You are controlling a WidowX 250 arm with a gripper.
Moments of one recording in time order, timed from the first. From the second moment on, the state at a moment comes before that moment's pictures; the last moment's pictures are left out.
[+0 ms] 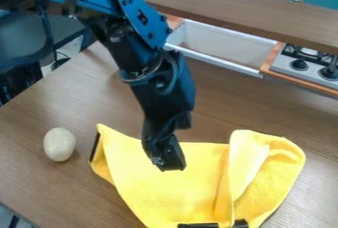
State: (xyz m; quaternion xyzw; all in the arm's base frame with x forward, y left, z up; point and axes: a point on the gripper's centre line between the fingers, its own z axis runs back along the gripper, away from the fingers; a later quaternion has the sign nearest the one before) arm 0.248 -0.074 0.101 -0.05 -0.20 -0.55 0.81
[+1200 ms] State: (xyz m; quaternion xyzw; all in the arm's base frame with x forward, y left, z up) arm 0.222 -0.115 0.017 0.11 -0.17 -0.55 0.81
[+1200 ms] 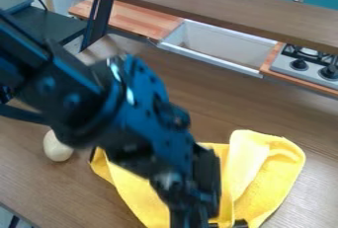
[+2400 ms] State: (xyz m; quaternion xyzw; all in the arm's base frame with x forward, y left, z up) arm 0.226 -0.138 -0.026 0.16 -0.20 -0.57 0.78
